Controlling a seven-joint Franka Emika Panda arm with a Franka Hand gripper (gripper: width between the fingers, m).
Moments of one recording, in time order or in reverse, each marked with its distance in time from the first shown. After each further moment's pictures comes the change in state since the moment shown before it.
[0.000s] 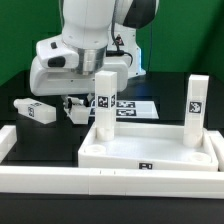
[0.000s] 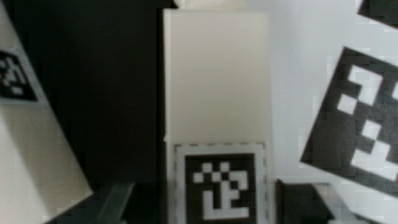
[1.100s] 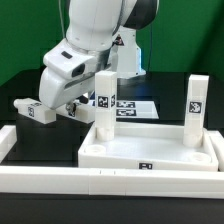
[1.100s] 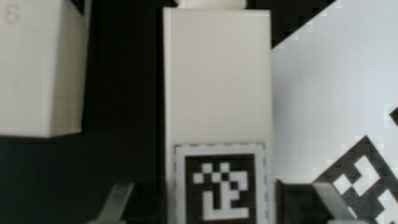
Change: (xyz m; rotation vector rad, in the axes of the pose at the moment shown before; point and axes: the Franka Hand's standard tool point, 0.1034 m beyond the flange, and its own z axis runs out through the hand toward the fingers) arm -0.002 -0.001 0.002 -0.043 -0.028 -0.624
